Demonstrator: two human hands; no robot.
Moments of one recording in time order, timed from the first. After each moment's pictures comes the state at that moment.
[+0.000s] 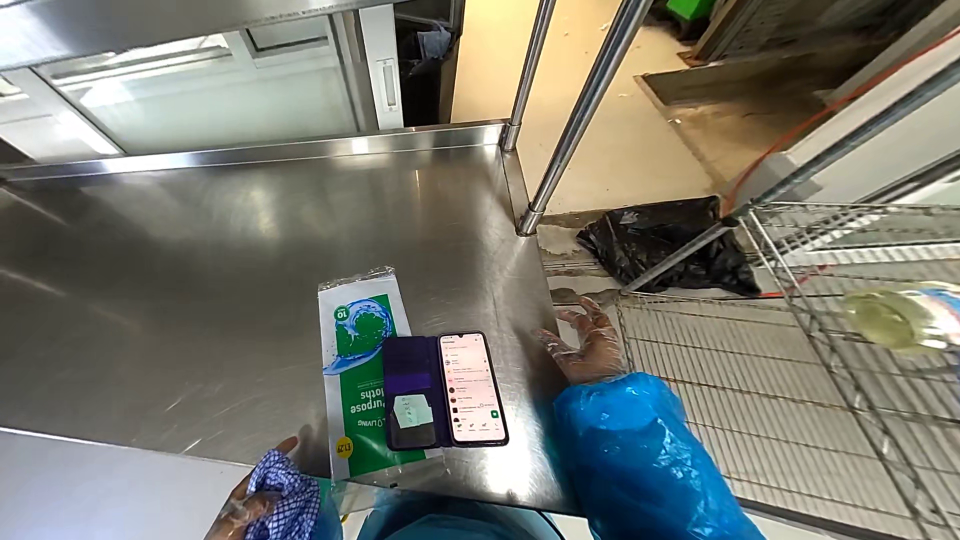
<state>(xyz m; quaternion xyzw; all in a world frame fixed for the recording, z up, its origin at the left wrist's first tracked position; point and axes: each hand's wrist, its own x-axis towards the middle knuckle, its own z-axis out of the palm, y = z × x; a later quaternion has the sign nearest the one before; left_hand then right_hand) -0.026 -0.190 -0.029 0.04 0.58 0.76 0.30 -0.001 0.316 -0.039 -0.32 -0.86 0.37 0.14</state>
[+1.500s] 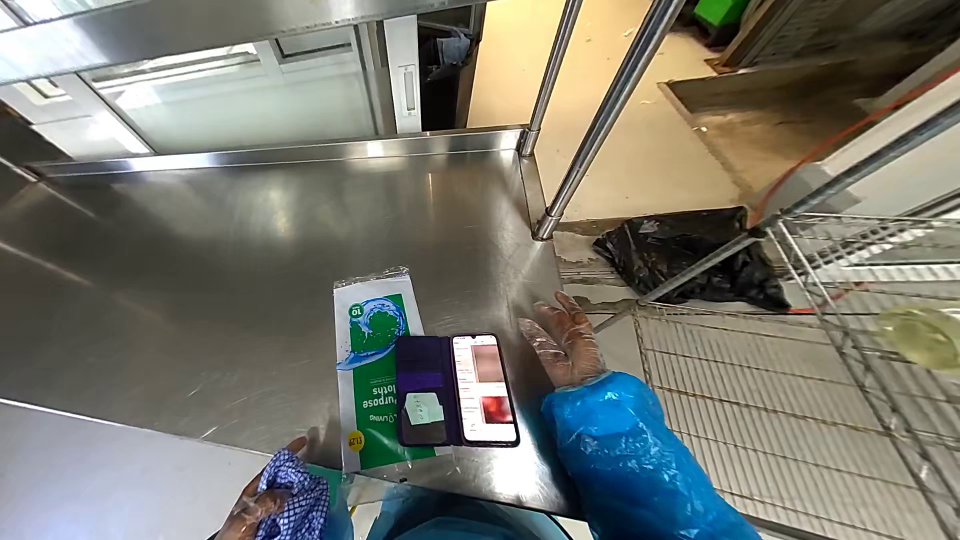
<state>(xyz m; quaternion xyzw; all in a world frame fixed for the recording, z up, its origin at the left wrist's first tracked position) -0.012 -0.194 -0.031 0.03 0.58 0.76 0.28 -0.019 0.276 -0.029 -0.23 -0.84 0.46 0.19</state>
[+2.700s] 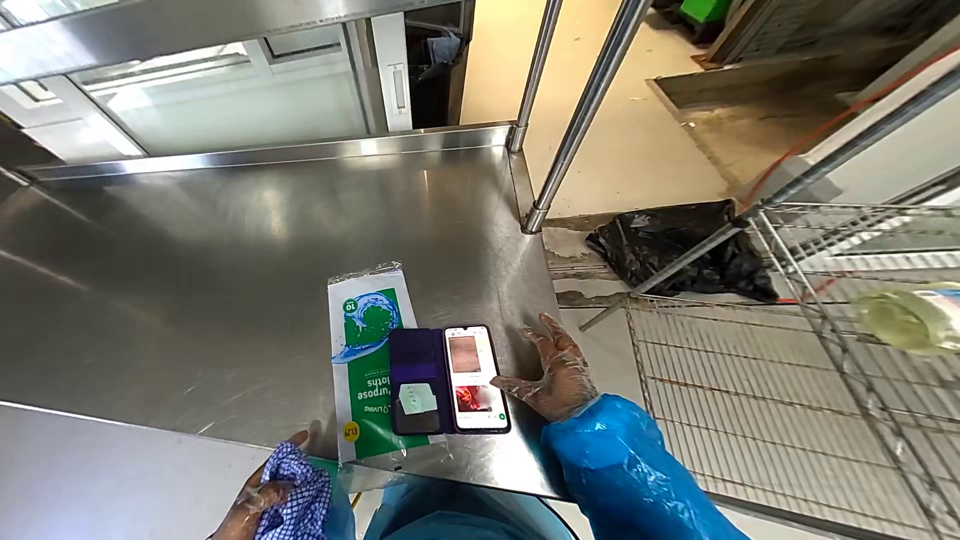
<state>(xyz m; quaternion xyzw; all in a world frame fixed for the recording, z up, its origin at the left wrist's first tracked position) -0.010 -0.188 -0.030 0.03 0.59 0.76 0.28 0.021 0.265 -0.039 -0.20 -0.91 0.34 0.10</state>
